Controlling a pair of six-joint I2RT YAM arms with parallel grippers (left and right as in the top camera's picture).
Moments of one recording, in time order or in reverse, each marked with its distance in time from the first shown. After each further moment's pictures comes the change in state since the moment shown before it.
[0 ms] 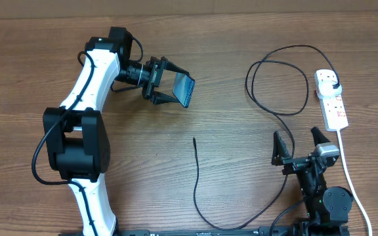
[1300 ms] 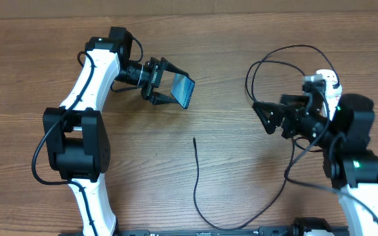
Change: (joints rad) left arm 0.000 0.000 0.000 0.000 -0.046 0.000; right arm 0.000 0.983 0.808 -0.422 -0.507 0.087
